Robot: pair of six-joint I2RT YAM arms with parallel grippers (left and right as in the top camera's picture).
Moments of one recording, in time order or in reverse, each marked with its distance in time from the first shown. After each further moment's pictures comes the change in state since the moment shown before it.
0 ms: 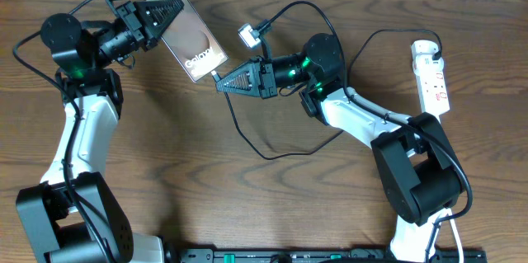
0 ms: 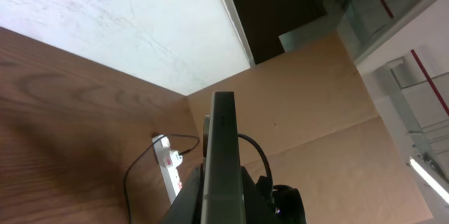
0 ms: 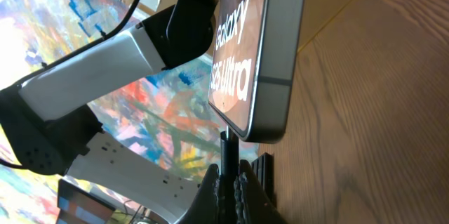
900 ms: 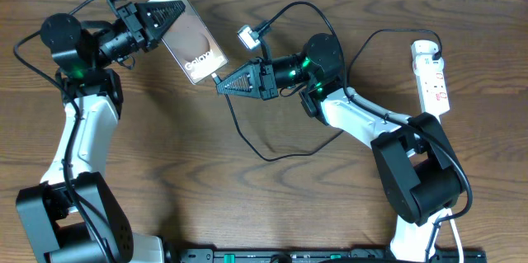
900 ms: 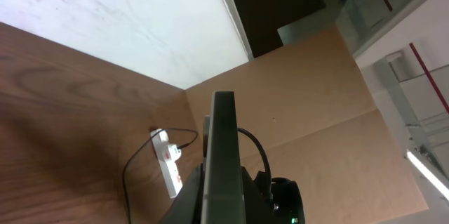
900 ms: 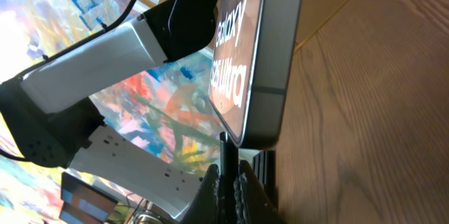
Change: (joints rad) left arm -0.004 0.000 0.000 0.000 0.030 0.000; right arm 0.000 0.000 0.000 0.000 -0.026 -0.001
